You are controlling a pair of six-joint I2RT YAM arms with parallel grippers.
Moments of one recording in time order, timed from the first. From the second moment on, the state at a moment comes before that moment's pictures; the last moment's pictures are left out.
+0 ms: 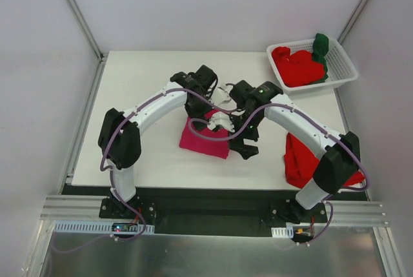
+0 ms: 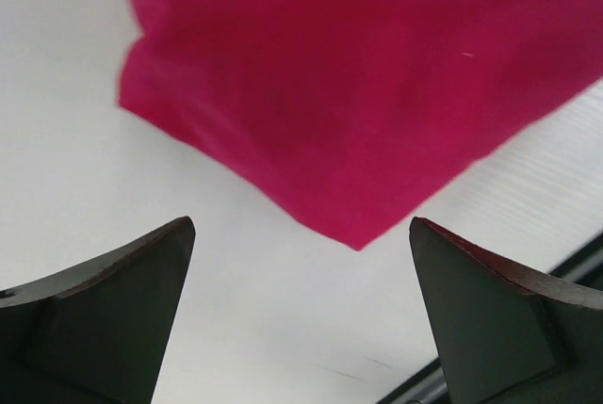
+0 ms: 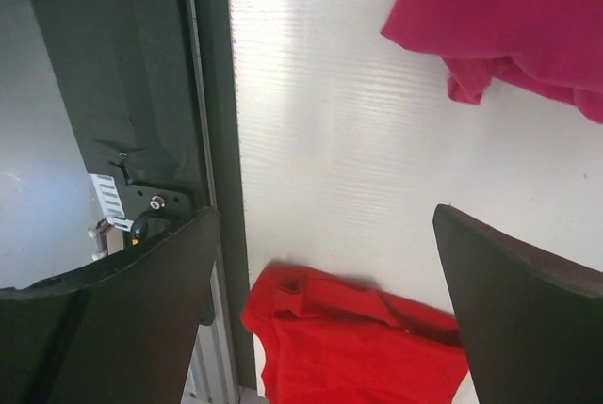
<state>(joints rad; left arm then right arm) -0.67 1.87 1.67 -1.02 0.06 0.46 0.72 1.61 1.49 -1.38 -0.40 -0.91</state>
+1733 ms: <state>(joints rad) -0.67 2.15 1.67 -0.93 0.10 1.27 0.44 1.38 1.46 -1.45 -0.25 -0.94</state>
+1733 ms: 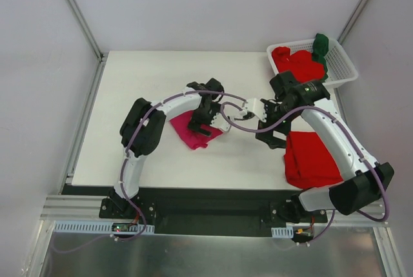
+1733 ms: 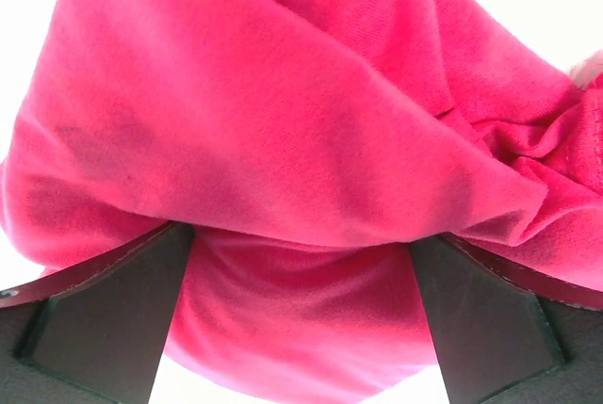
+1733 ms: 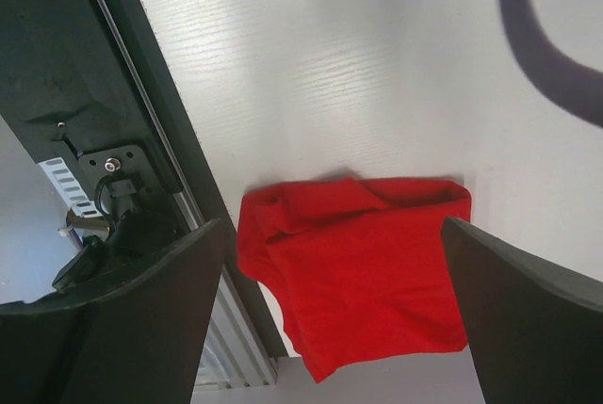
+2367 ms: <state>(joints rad) -0.80 1.94 1.43 -0.93 0.37 1.90 0.43 1.38 1.45 -1.45 -0.25 -0.97</state>
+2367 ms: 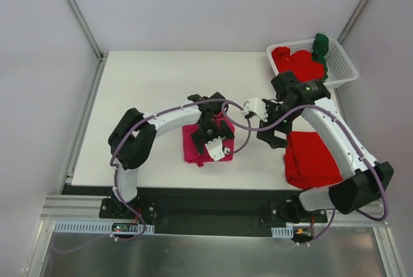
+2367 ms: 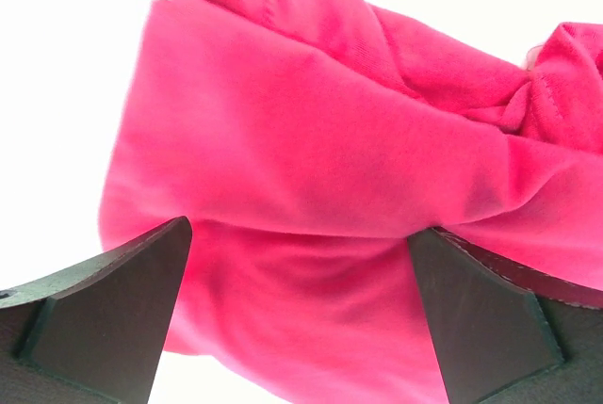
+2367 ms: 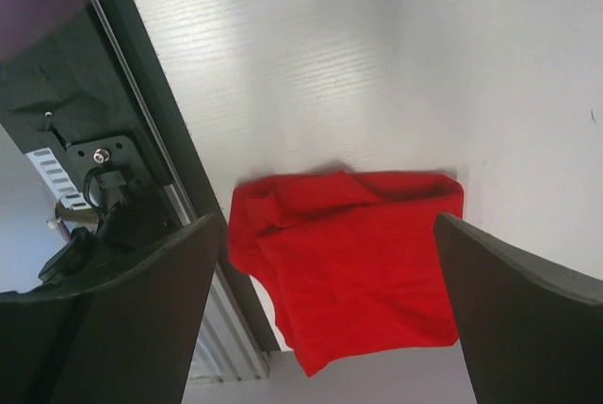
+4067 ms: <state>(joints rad) 0.00 1.69 1.48 -0.97 0.00 0.64 0.91 1.72 1.34 -0.86 -0.36 -0.76</state>
